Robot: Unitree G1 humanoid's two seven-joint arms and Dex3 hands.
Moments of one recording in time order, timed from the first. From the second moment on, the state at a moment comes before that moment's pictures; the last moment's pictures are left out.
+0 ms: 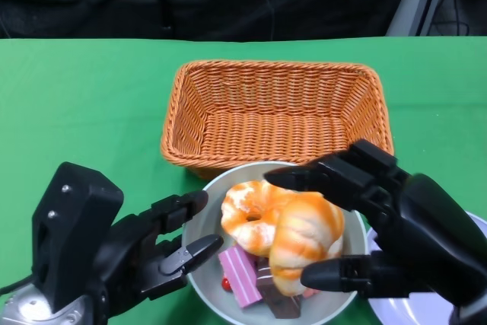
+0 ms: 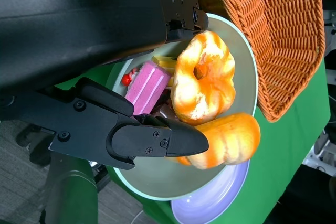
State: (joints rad) left arm 0.03 0.25 -0.11 -0.44 -0.32 0.83 -0.31; right arm 0.08 -0.25 0.19 -0.51 -0.50 -0.32 0.25
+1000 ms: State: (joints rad) left arm 0.12 0.31 -0.09 -0.49 -0.16 0.72 -0.29; right arm -0.16 -0.40 0.31 -0.24 -0.67 -0.38 0.32
